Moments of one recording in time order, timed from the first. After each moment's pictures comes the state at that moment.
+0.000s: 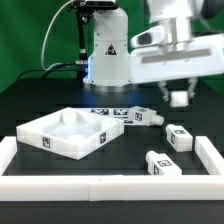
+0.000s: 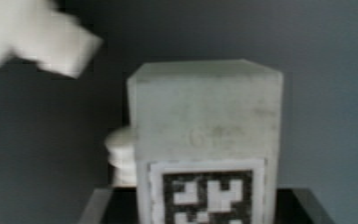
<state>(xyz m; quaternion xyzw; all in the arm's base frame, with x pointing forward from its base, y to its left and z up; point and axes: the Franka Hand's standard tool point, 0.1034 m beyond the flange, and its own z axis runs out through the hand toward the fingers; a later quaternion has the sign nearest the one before) 0.425 0.145 0.077 -0.99 0.08 -0.11 0.07</state>
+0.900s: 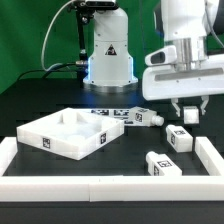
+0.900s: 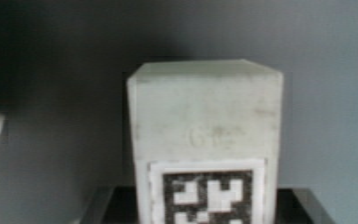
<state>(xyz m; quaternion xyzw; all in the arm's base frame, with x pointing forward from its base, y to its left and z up) 0.411 0.168 0.023 -0.99 0.12 -0.07 0.07</state>
